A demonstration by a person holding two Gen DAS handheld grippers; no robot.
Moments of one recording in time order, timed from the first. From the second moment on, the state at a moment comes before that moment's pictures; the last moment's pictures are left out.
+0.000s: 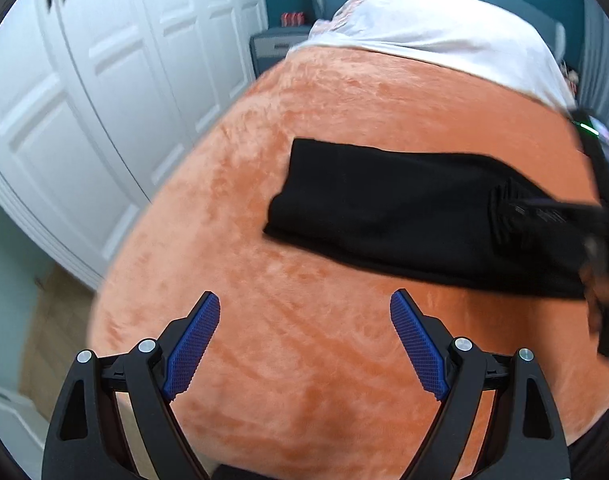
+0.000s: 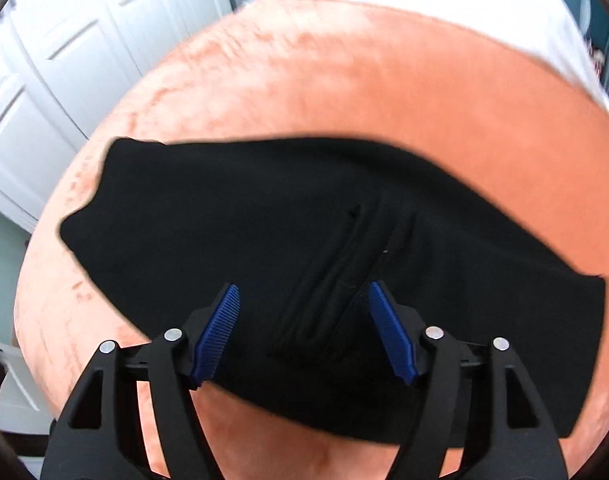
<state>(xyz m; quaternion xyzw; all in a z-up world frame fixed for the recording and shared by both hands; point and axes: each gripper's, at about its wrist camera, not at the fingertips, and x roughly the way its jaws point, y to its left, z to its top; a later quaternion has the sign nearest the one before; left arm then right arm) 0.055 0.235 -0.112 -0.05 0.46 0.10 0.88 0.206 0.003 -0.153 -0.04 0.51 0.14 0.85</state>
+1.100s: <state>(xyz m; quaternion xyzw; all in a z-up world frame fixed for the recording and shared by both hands) 0.196 0.248 -0.222 -0.18 0.51 0.16 0.83 0.077 -0.109 -0.125 -0.02 0.50 0.05 0.86</state>
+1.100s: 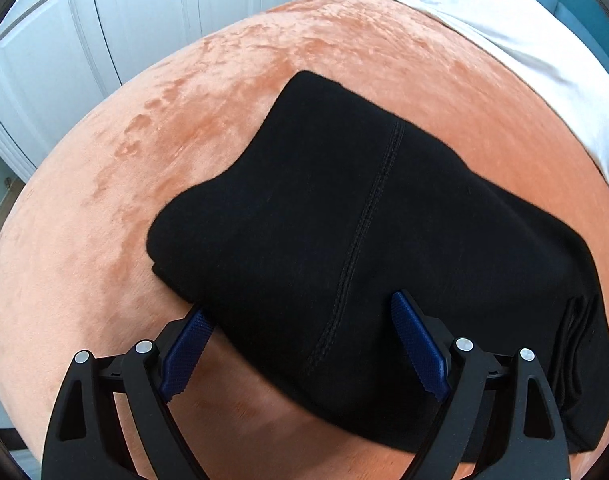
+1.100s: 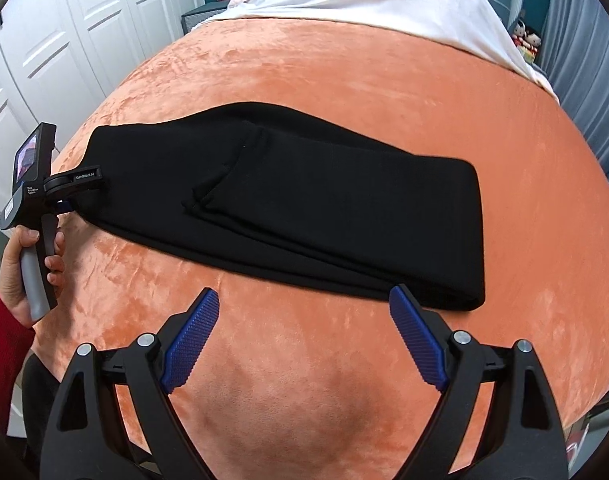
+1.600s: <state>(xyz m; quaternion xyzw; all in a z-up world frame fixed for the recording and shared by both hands) 0.202 0.237 -0.201 -0.13 0.47 0.17 0.85 0.075 -0.127 -0.140 -0.01 0.52 0.04 0.85</state>
